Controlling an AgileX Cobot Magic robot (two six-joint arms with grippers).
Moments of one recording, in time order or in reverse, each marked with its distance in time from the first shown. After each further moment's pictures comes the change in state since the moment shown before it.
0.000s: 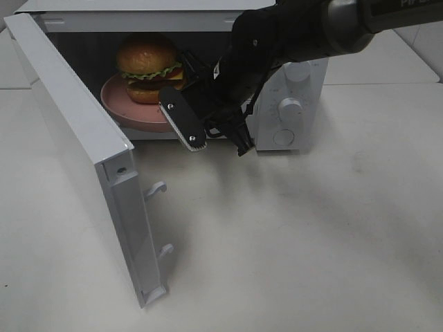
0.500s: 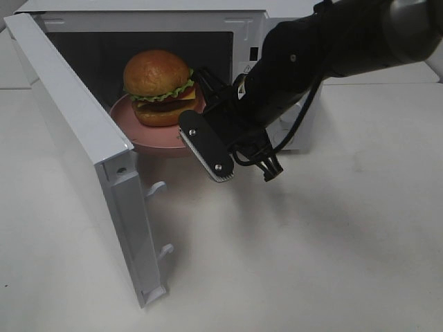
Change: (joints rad) left arm 0.000 0.000 0.000 0.000 0.000 0.000; right arm 0.023 -0.188 0.283 0.000 -0.050 -0.008
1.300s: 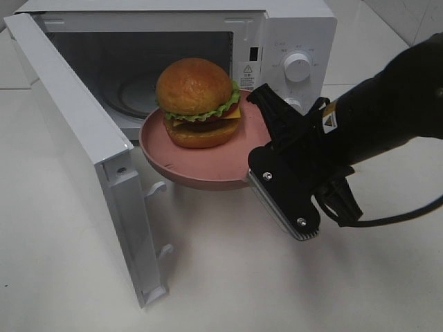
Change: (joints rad) left arm 0.000 0.000 0.000 0.000 0.000 0.000; right arm 0.002 -0.389 0.418 0.000 -0.050 0.012
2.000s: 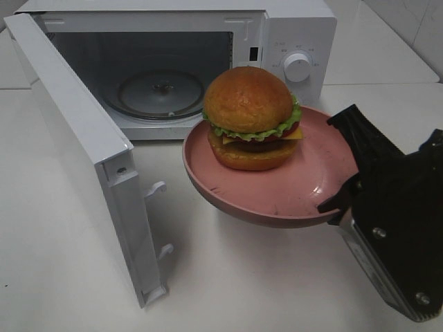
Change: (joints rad) left arm 0.000 0.000 0.000 0.000 0.000 0.000; right arm 0.001 -0.388 0.237 -0.012 0.127 0.083
